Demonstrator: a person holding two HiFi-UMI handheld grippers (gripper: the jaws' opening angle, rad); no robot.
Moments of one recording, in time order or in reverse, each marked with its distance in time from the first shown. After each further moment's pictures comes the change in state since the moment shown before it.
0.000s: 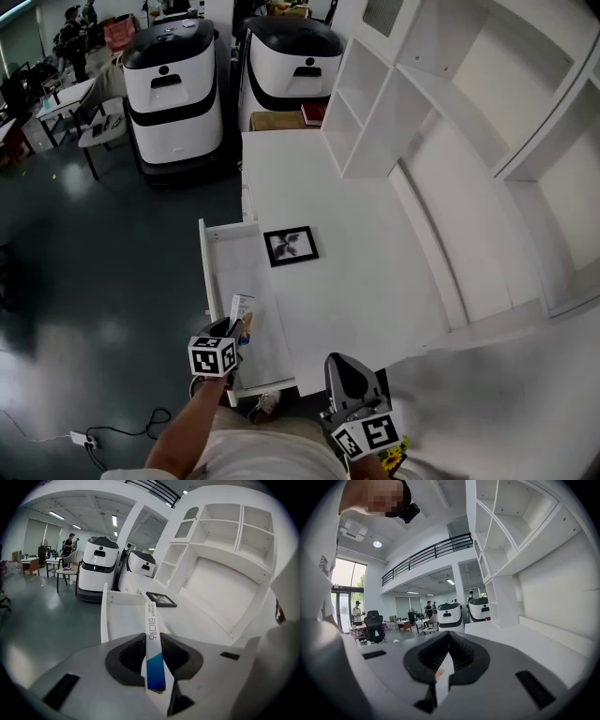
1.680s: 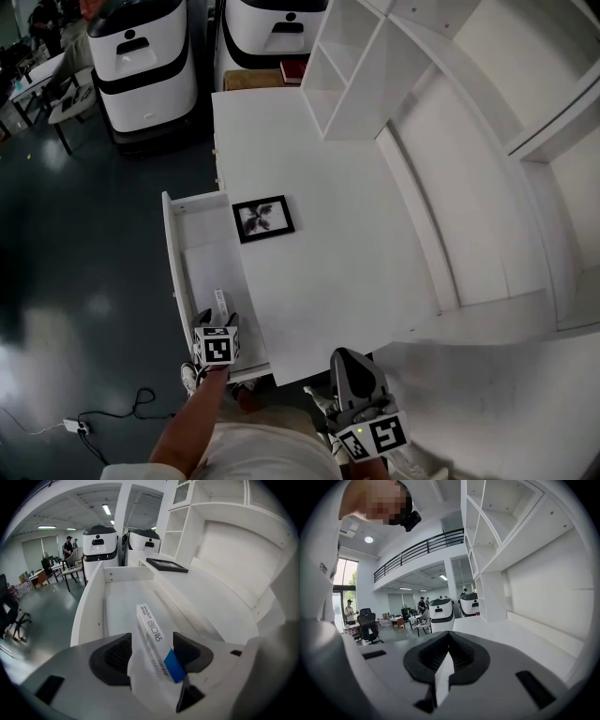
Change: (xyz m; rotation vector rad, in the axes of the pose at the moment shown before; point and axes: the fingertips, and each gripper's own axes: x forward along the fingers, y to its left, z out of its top) left arm 0.075 -0.008 -0.076 0.088 0.231 0.209; right arm -0.014 -0.066 -0.009 0.032 0.059 -0.083
